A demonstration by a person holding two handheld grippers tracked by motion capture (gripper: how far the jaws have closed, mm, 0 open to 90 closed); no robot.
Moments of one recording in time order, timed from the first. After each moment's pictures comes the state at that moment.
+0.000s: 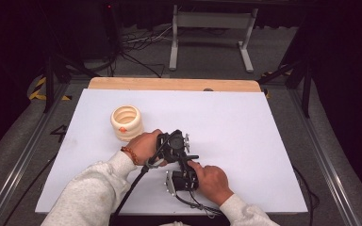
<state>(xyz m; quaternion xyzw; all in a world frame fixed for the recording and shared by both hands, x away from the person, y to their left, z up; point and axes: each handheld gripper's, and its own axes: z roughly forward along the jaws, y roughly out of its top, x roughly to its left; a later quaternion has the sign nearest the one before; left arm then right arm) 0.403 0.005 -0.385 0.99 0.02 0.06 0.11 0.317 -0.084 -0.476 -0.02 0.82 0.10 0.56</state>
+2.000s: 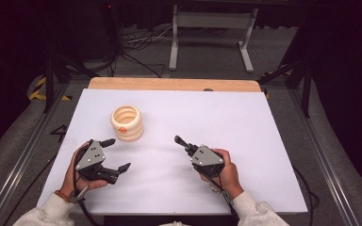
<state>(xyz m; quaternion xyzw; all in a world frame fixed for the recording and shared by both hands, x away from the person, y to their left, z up) 0.336 0.221 -0.429 0.81 0.23 0.22 0.48 0.343 -0.150 -0.427 0.20 0.83 0.39 0.35</state>
